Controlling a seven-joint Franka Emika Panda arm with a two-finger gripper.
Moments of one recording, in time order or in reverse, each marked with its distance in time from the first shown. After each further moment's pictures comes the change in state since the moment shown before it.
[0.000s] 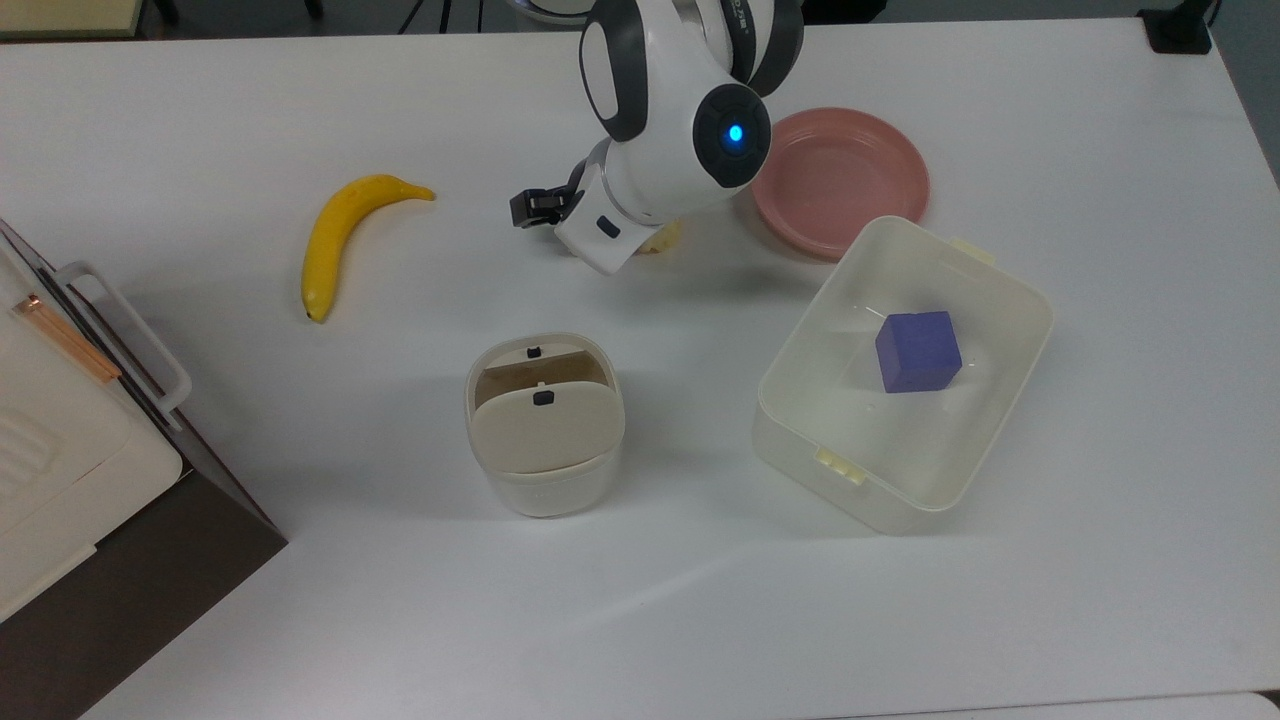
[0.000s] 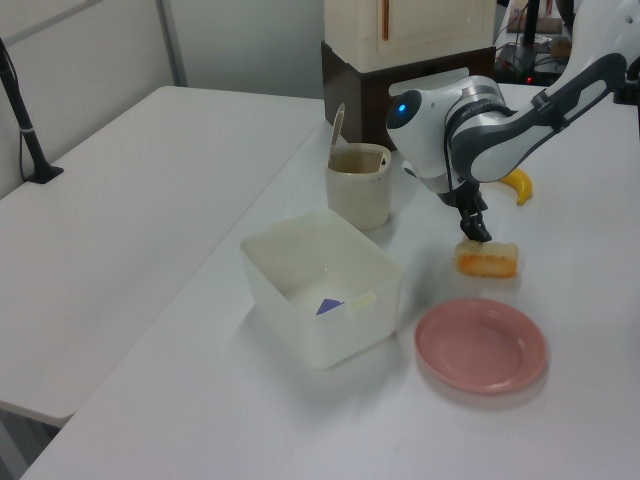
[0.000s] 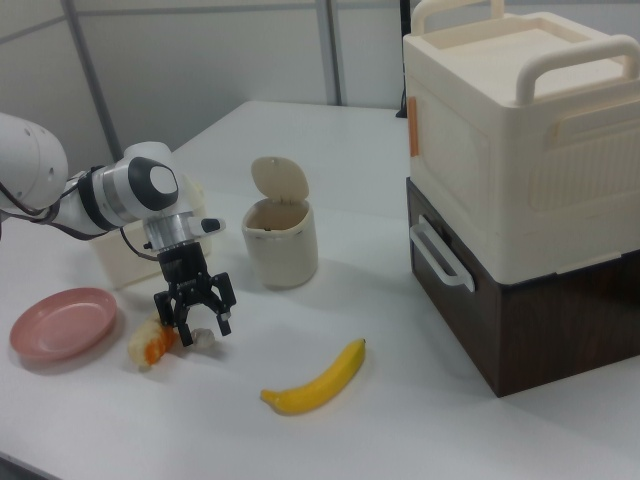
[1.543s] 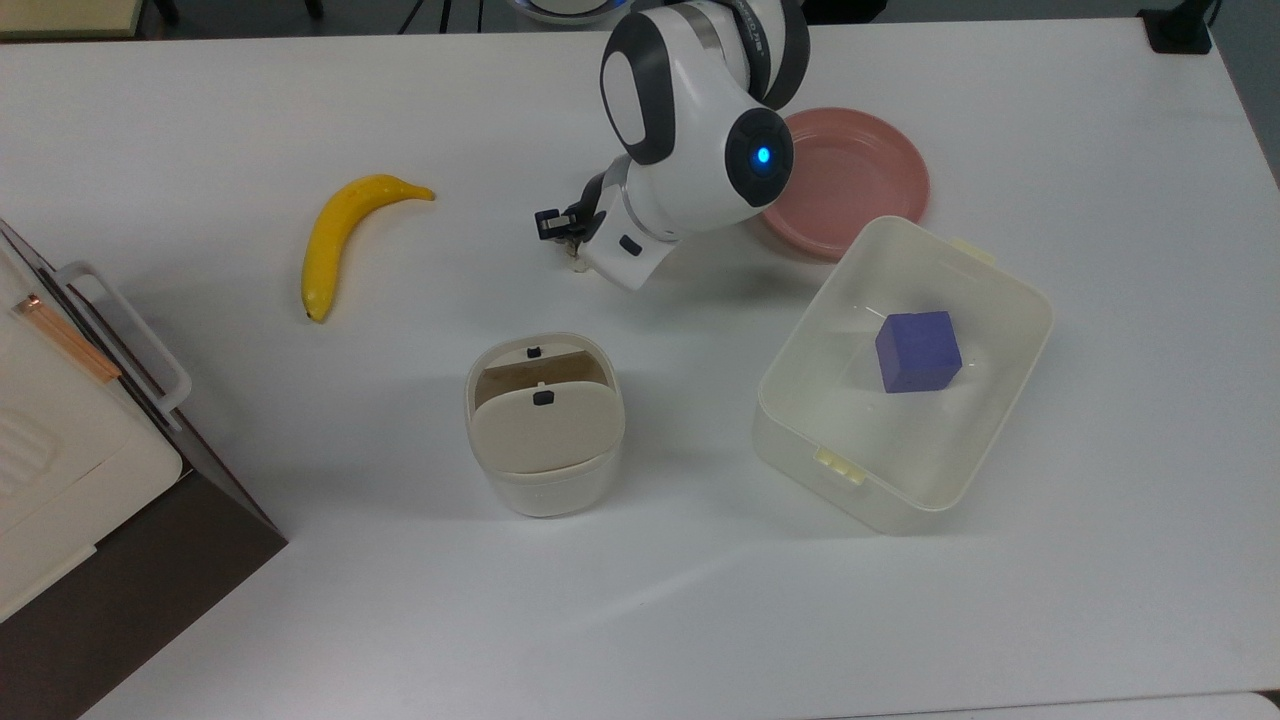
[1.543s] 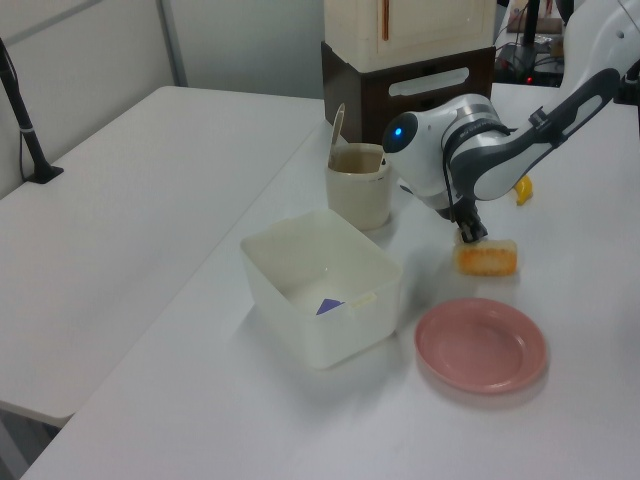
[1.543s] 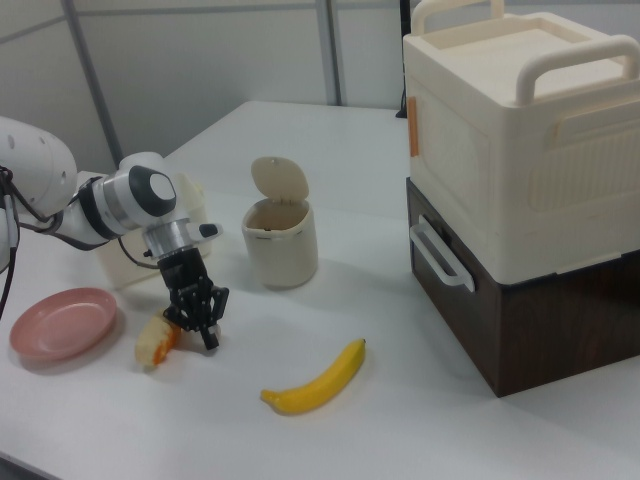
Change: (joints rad) arm -0.046 0.054 0.083 0.014 -0.091 0.000 0.004
